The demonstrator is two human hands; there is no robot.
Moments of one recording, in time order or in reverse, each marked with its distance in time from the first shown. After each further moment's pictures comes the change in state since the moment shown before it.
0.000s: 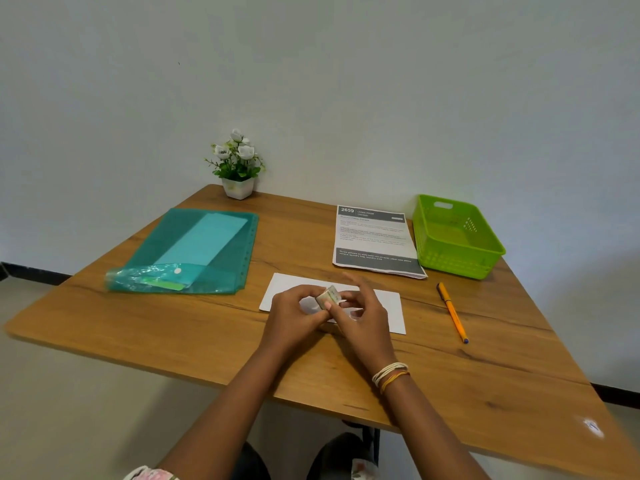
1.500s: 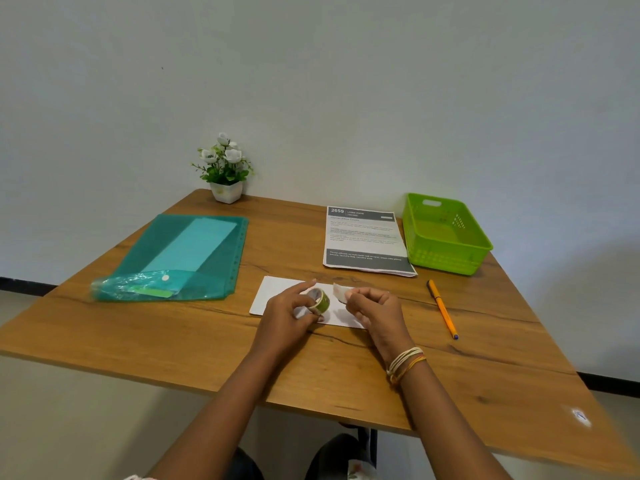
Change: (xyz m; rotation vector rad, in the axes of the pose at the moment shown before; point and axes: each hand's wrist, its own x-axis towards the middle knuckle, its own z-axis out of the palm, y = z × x) left_hand 0.003 -0.001 0.002 0.073 -0.098 0.032; right_hand 0.022 0.014 -0.032 0.503 0.002 0.360
